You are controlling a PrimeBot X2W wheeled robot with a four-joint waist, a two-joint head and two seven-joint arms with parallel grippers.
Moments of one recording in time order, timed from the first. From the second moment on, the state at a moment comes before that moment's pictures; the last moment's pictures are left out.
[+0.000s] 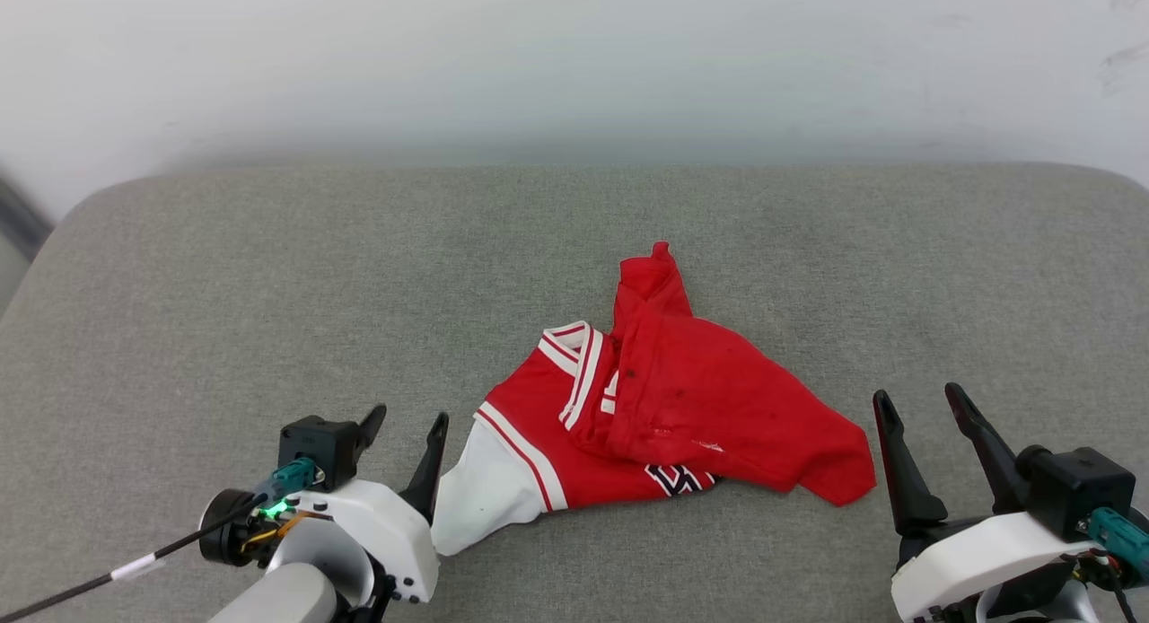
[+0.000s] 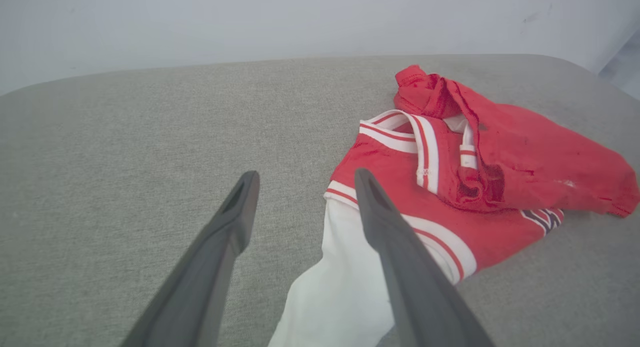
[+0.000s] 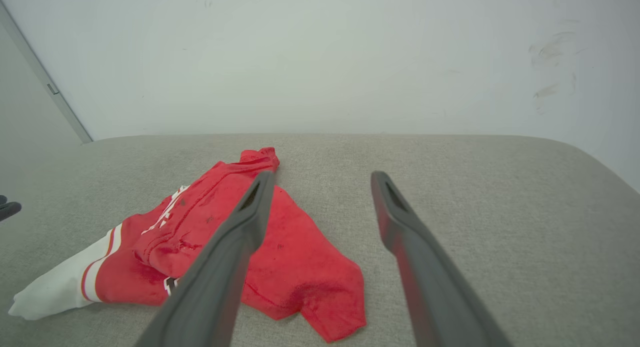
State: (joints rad) left arm -0.33 0.54 -0.80 0.23 -0.84 0.27 -0.11; right arm 0.04 -0.05 0.00 -0.08 0.15 0.13 0.02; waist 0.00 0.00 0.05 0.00
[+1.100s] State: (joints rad) left arm -0.33 0.47 -0.72 0.05 -0.66 0.34 -0.26; right arm -0.39 -0.19 0.52 0.29 0.35 0.13 0.52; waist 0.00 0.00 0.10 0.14
